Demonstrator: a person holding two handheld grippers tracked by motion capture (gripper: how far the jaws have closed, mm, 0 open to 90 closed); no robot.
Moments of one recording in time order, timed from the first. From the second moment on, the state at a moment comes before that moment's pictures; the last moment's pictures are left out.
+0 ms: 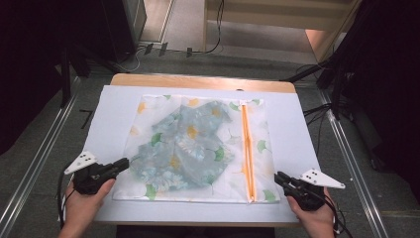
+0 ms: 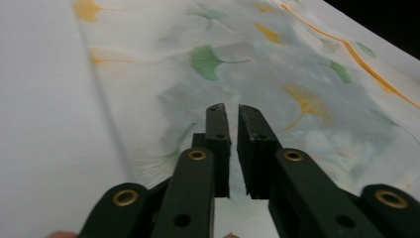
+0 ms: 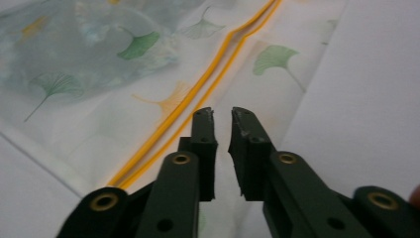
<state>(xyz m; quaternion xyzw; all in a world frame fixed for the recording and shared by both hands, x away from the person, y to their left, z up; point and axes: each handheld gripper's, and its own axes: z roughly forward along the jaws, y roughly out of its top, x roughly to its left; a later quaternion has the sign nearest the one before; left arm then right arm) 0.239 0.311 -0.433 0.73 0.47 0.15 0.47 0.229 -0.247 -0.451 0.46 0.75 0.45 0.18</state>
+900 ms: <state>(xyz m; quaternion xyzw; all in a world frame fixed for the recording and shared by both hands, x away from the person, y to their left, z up) 0.243 0.141 -0.463 0.83 0.34 0.05 0.44 0.226 -0.204 -0.478 0.42 0.81 0.40 0.07</state>
